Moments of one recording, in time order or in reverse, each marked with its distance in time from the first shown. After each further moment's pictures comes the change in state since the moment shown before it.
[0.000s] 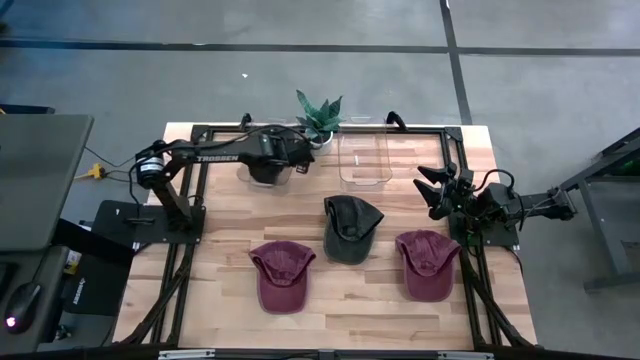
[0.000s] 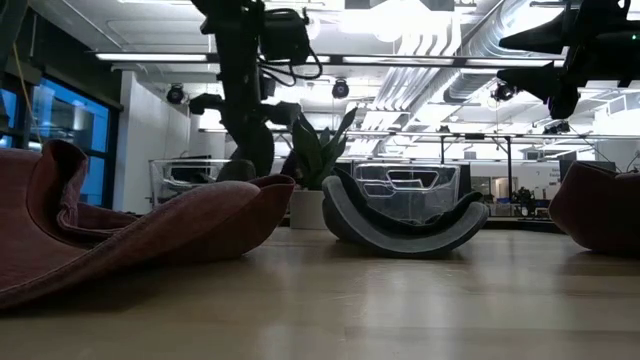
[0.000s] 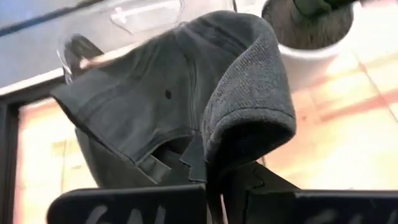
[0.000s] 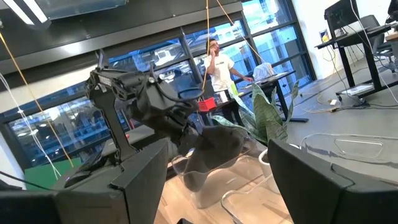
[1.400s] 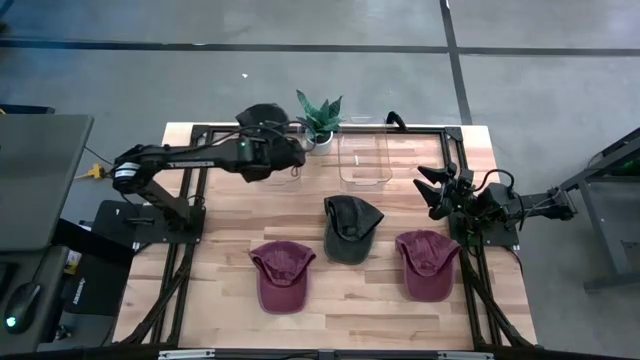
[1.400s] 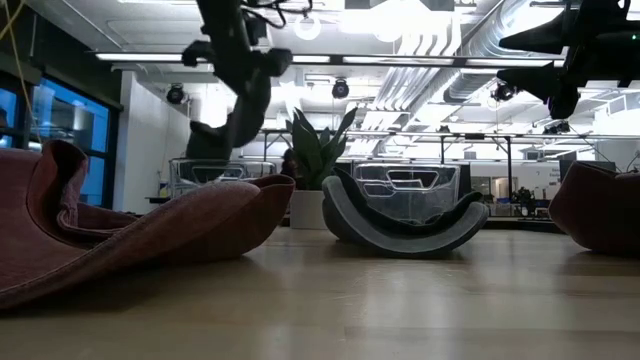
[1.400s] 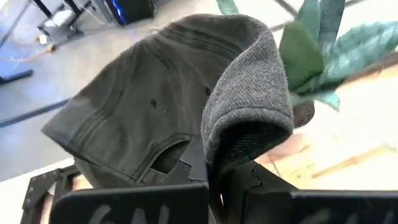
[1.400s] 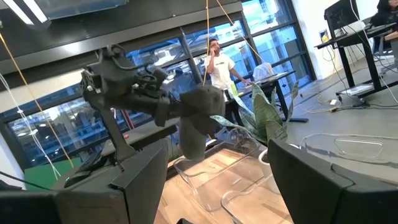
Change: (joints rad) left arm -0.093 -0.171 0.000 0.035 -0.300 0.133; right arm 0.000 0.000 0.000 0.000 0.000 0.000
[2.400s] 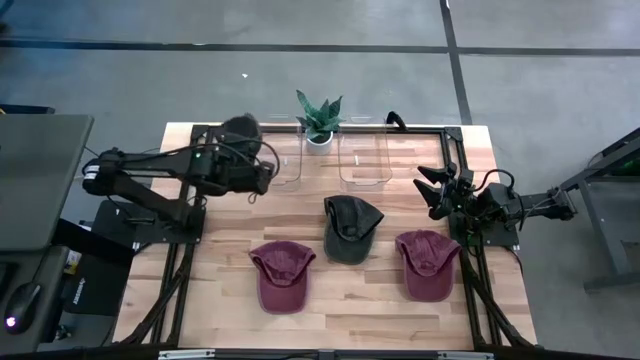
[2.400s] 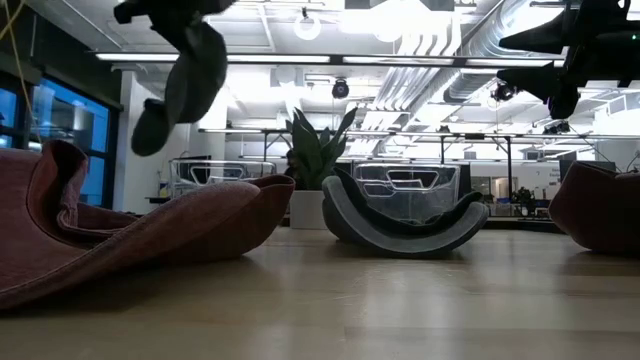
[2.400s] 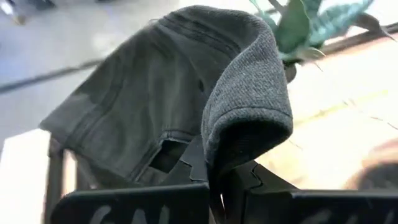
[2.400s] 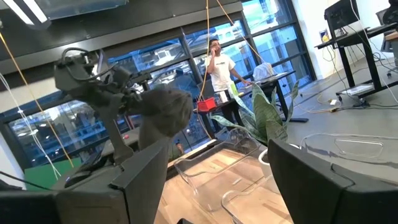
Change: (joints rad) left arm -0.225 -0.247 0.000 -0.446 0.011 -0.342; right arm 0.000 0.000 0.000 0.000 0.000 0.000
